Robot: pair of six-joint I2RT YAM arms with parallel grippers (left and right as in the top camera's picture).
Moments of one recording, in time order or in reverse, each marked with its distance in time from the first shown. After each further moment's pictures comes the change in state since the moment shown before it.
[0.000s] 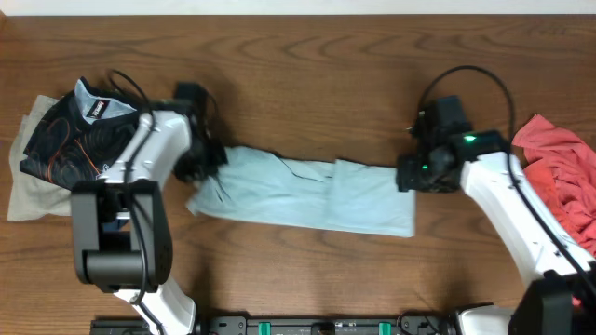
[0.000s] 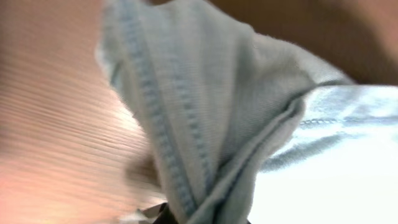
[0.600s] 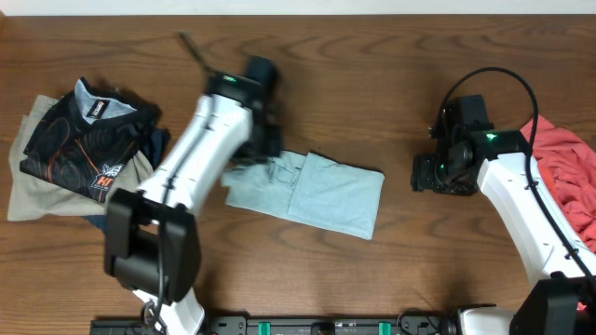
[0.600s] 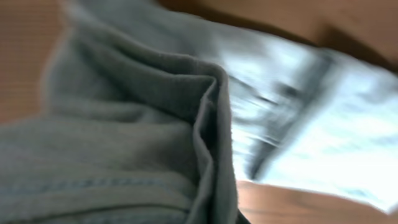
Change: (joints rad) left arm -0.389 0.000 0.216 -0.198 0.026 -0.005; right arm -0.063 -0.004 0.001 -0.040 0.006 -0.007
